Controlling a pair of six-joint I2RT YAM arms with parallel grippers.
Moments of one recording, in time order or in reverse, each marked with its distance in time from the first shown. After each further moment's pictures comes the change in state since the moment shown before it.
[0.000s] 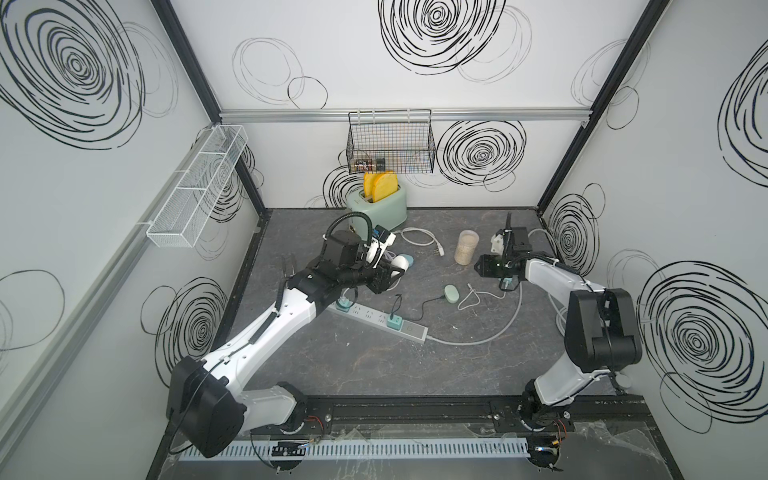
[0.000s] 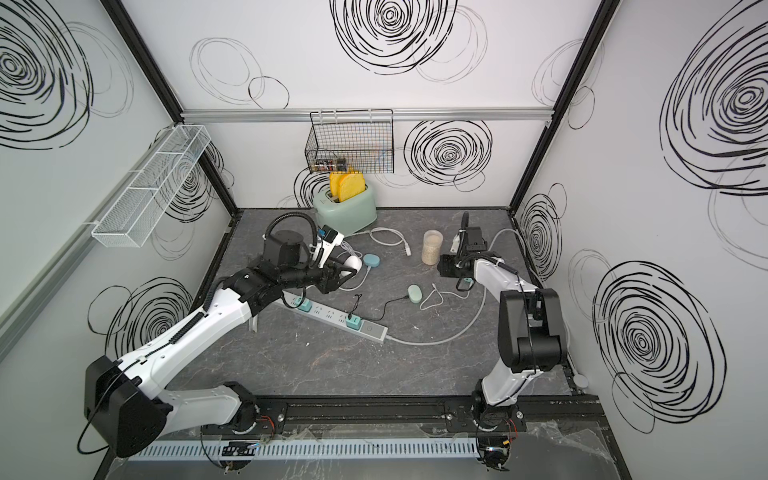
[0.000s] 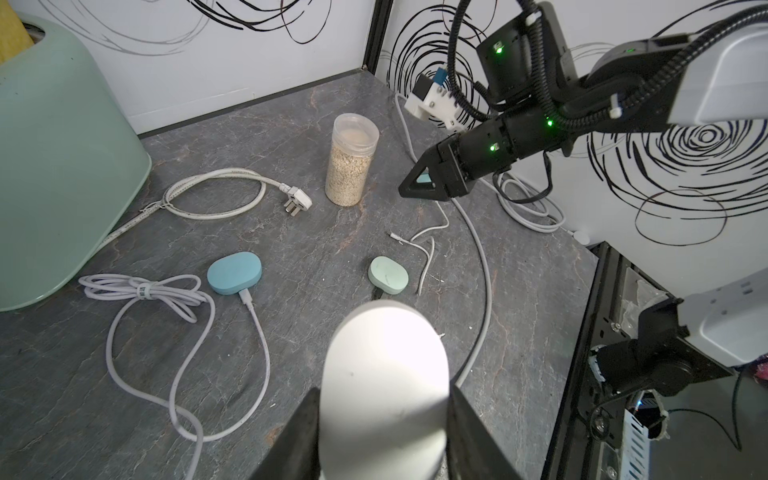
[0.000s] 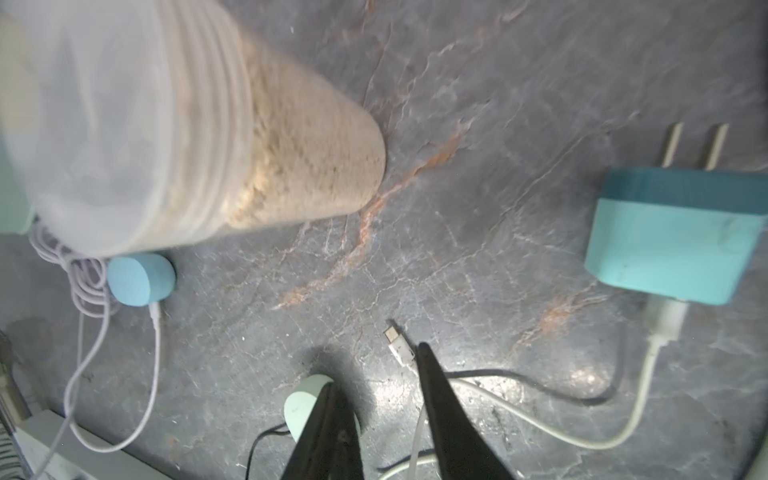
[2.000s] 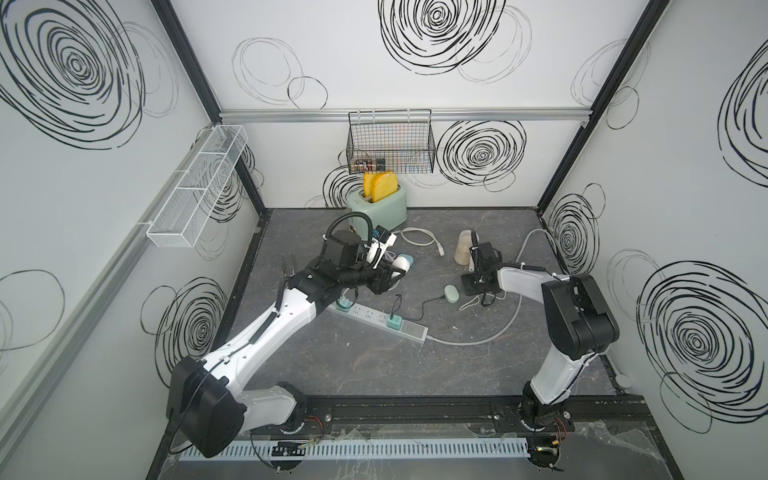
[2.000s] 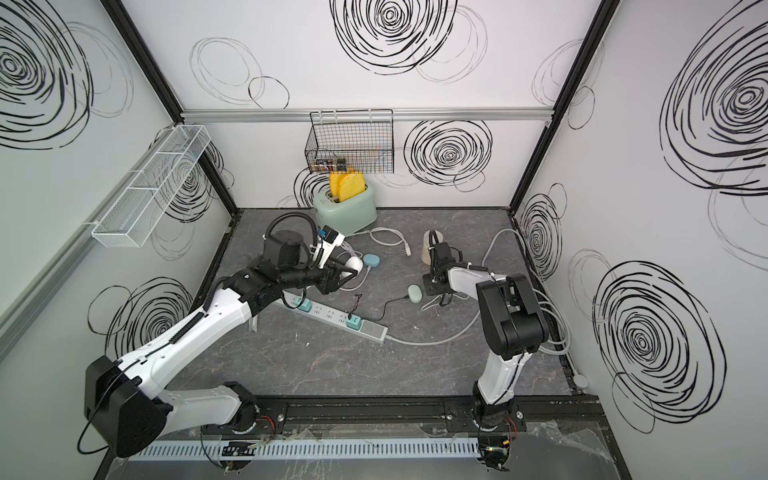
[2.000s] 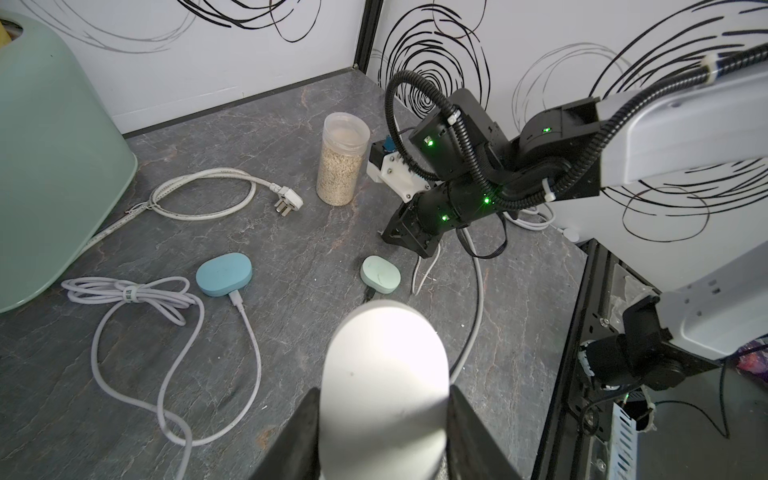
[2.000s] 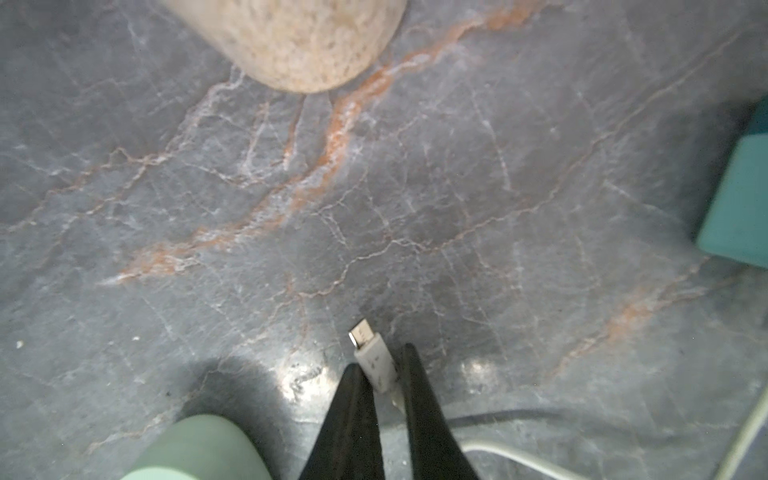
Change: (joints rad) left arm 0.000 0.000 0.000 0.000 0.024 0.000; right arm 0.182 0.111 -0.086 0.088 0.332 -0.034
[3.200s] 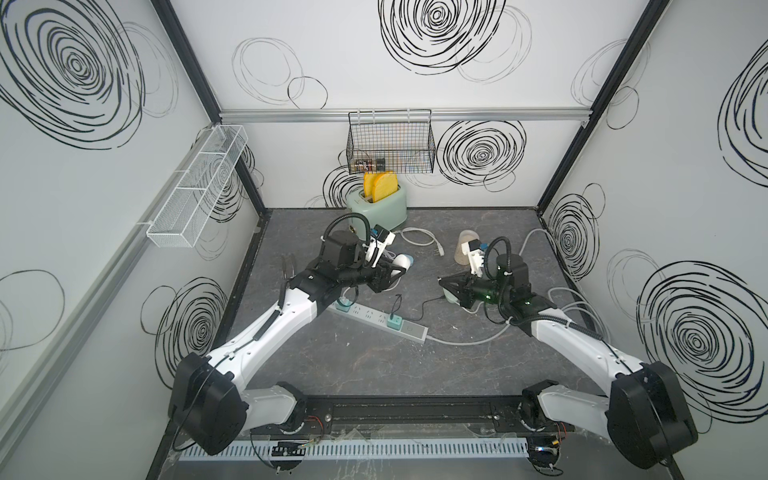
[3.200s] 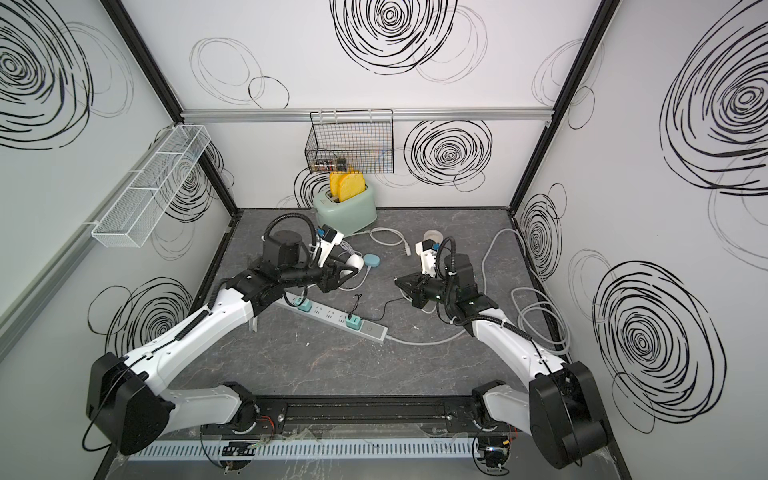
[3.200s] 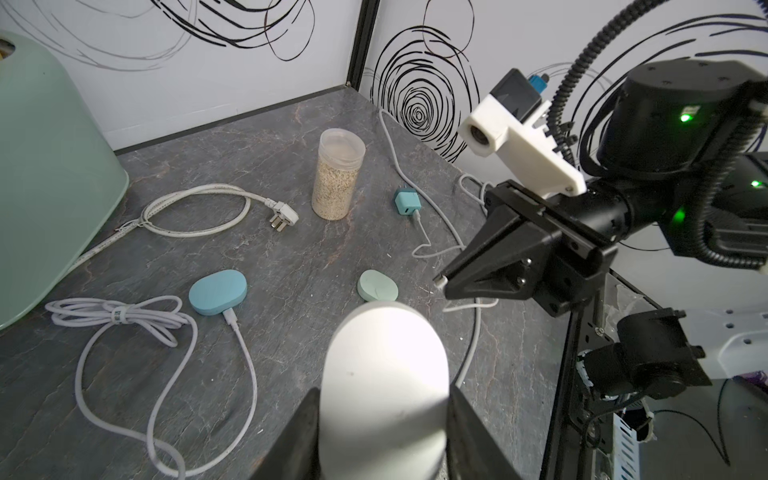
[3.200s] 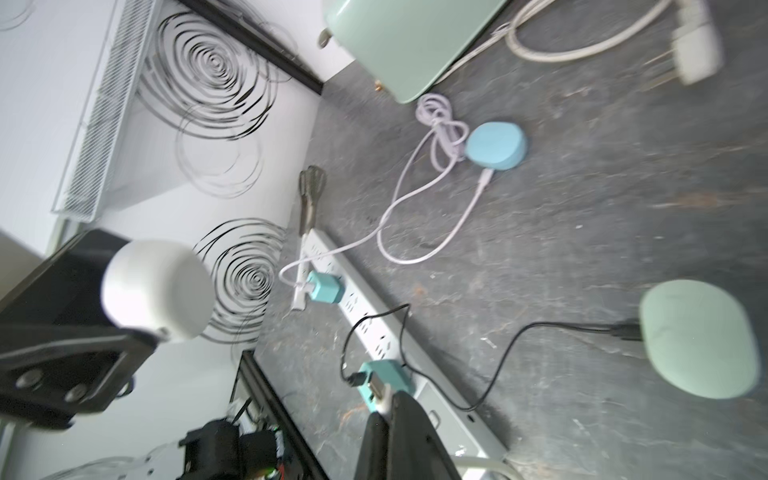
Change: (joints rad) left arm 0.029 0.013 -0.042 0.114 0.056 0.001; right arm 0.105 -0.612 -0.335 0.397 -0.809 0.003
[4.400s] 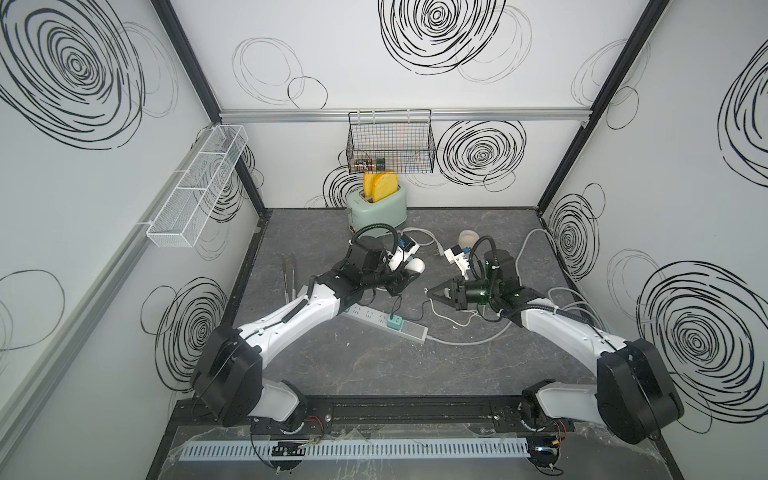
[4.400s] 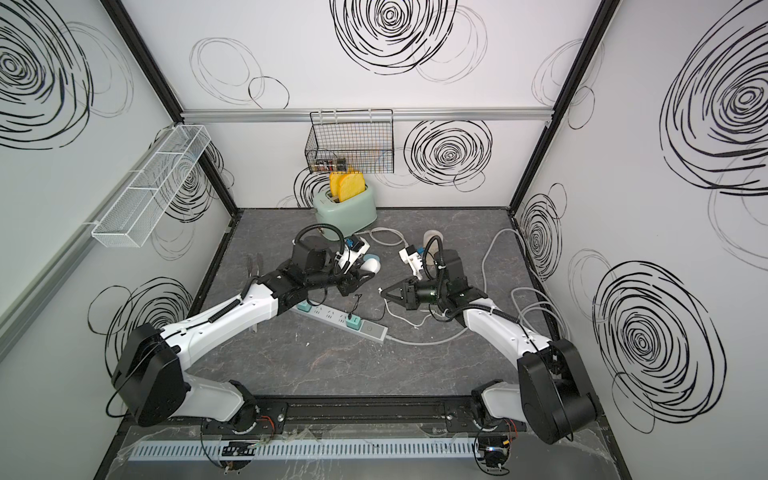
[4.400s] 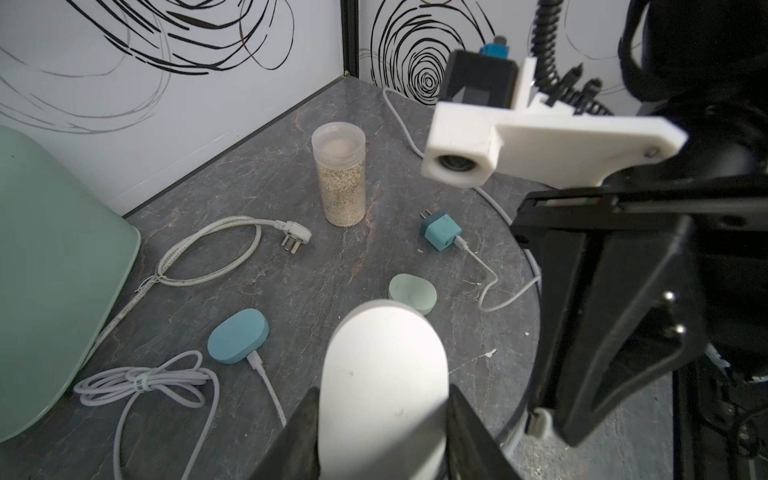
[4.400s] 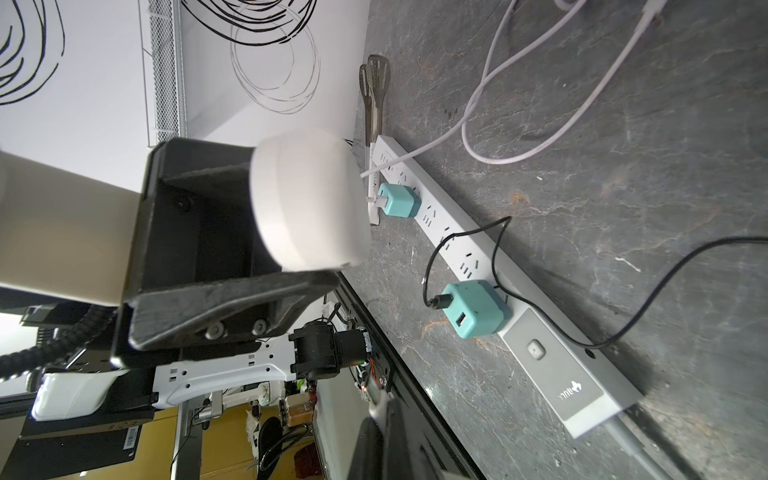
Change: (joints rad) left arm -0.121 0.161 0.006 0.125 -0.184 0.205; right arm 0.004 0.132 0.061 -0.014 -0.309 0.263
